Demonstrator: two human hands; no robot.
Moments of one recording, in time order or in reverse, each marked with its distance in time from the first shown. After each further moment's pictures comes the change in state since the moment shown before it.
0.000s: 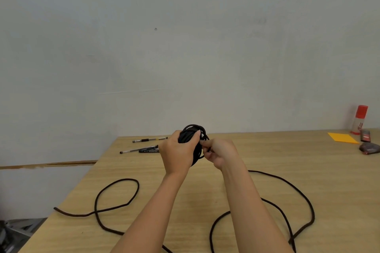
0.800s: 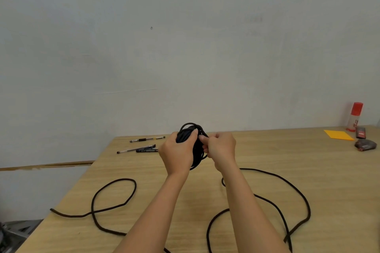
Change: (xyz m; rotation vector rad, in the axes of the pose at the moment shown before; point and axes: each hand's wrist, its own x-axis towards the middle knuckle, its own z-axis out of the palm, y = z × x) left_hand -0.007 0.004 0.008 -0.093 0.022 -0.157; right_hand 0.000 0.006 -0.007 -0.392 0.136 -0.429
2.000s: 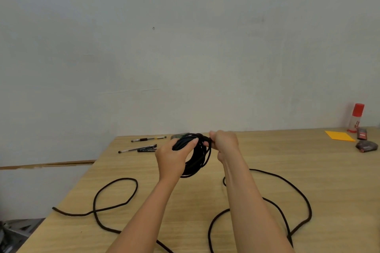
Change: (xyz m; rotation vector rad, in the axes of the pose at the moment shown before) left_hand 0.003 -0.015 -0.024 -0.025 -0.215 0.023; right_hand 0.016 -0.016 -0.001 0.164 -0.008 0.361
